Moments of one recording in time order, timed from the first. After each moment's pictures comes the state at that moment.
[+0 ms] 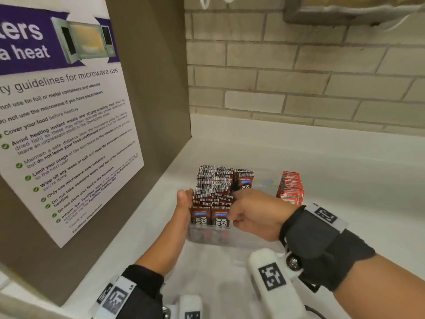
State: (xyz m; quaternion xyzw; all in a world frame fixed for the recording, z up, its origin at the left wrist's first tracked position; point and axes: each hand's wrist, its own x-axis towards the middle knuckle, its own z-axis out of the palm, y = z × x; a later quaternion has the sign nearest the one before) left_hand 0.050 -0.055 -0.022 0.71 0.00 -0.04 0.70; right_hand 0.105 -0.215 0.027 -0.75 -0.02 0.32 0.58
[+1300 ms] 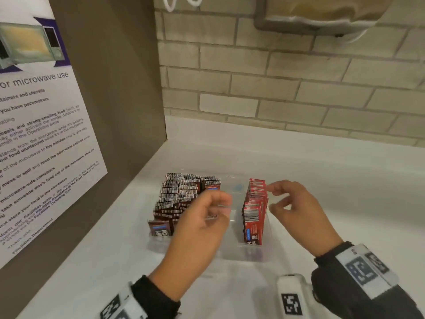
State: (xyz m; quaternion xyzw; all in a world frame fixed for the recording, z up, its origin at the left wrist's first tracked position) left_hand 0.052 -0.147 0.024 0.74 -0.05 0.10 0.67; right_hand 0.098 -0.332 0.042 -0.91 -0.08 -0.08 0.40
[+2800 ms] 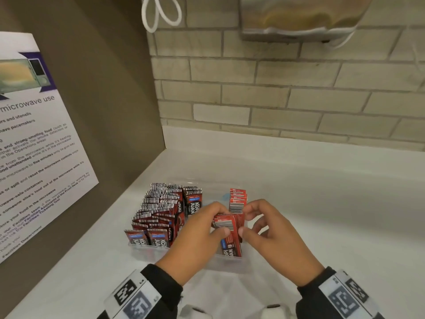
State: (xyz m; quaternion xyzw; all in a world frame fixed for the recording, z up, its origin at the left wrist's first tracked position) left_hand 0.080 -0.190 0.023 0.89 -0.08 0.05 0.45; right_hand 0.093 -0.357 0.025 -0.84 -0.19 -0.02 0.51
